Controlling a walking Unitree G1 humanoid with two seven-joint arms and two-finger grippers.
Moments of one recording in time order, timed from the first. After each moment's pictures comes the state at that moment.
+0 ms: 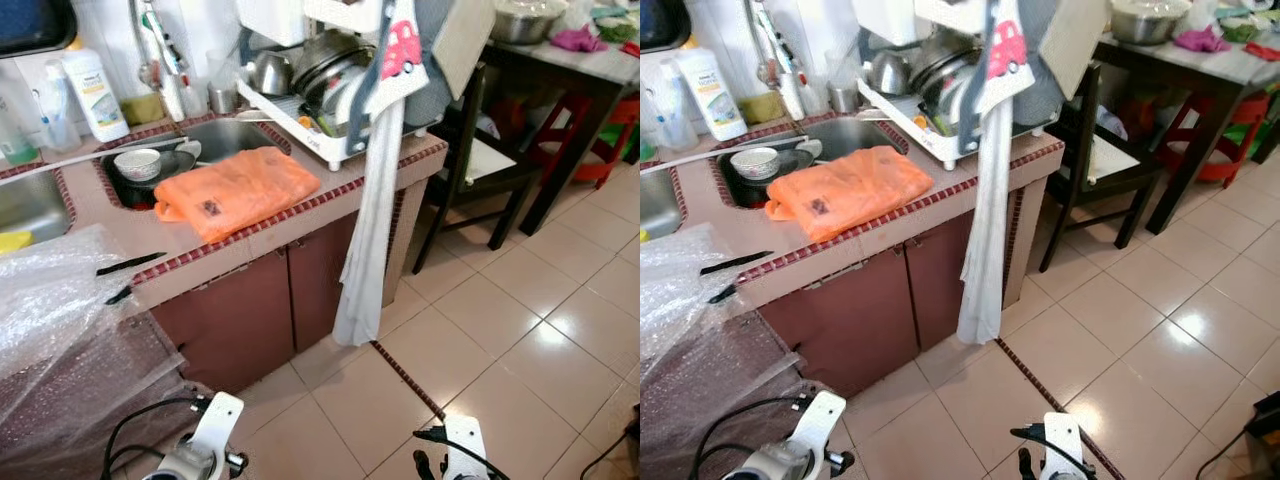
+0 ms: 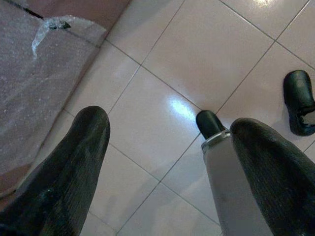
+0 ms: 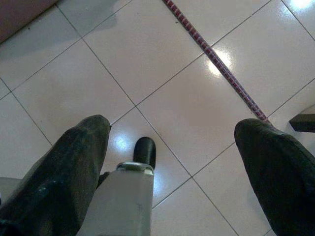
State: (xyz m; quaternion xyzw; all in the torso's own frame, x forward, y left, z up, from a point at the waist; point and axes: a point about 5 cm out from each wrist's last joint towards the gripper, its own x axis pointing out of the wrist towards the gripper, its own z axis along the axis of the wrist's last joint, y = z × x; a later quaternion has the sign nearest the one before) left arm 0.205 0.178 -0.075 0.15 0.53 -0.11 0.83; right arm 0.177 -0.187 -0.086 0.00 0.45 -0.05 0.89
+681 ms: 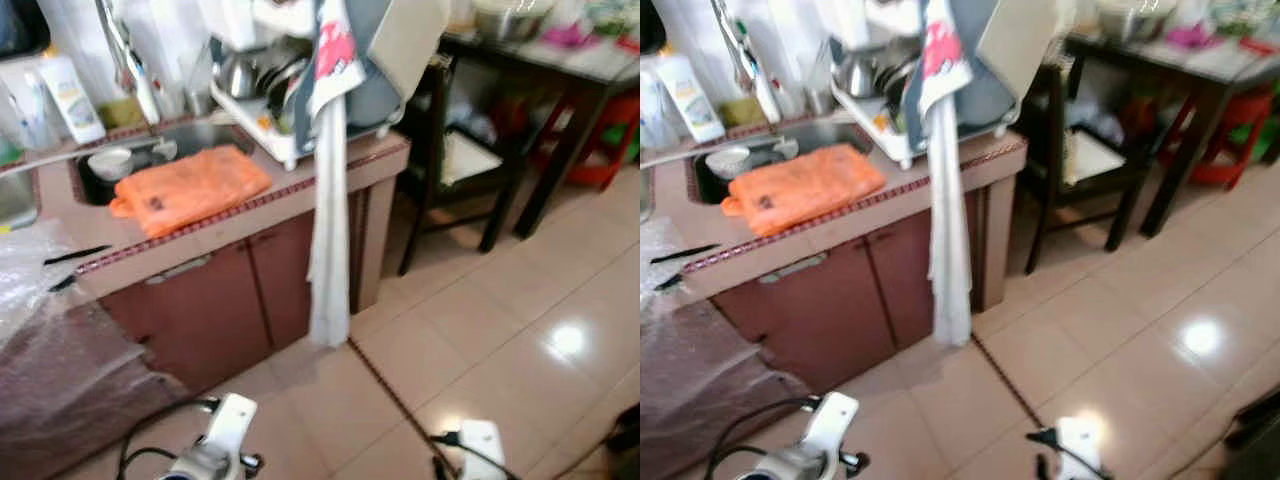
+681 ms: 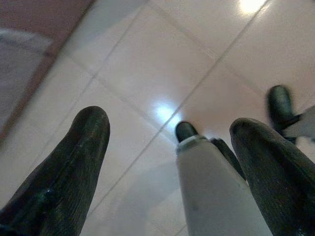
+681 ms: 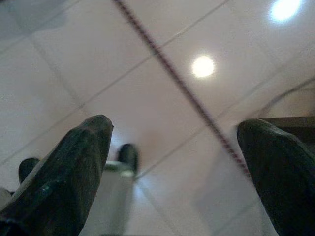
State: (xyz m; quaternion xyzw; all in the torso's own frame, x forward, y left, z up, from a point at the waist) left arm 0.208 0.158 -0.076 0.13 0.52 -0.12 0.84; right arm 0.175 -0.205 -0.084 -0.03 0.45 -0.07 0.89
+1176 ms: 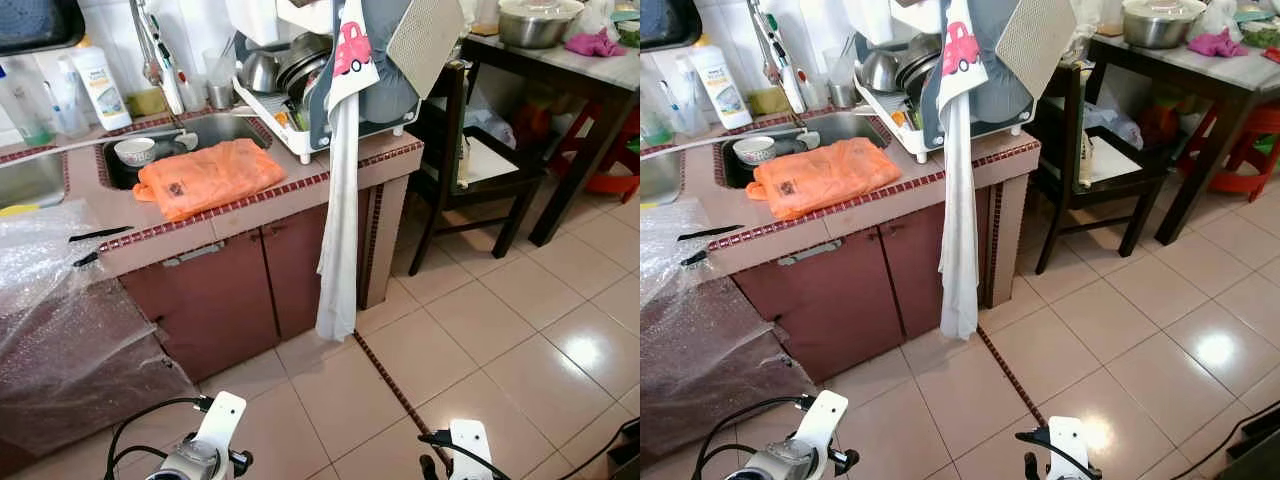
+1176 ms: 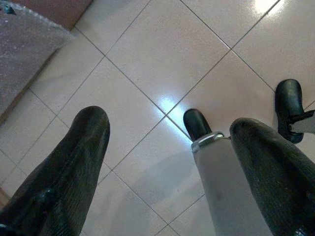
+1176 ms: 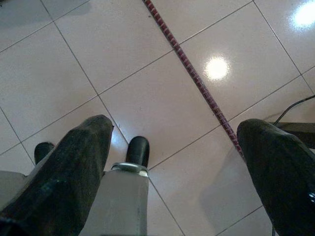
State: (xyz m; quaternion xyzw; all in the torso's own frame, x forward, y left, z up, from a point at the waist) left arm 0.207 0.171 -0.075 0.14 0.52 -0.11 0.83; right arm 0.174 -0.193 -0.087 -0.02 0.46 -0.06 0.89
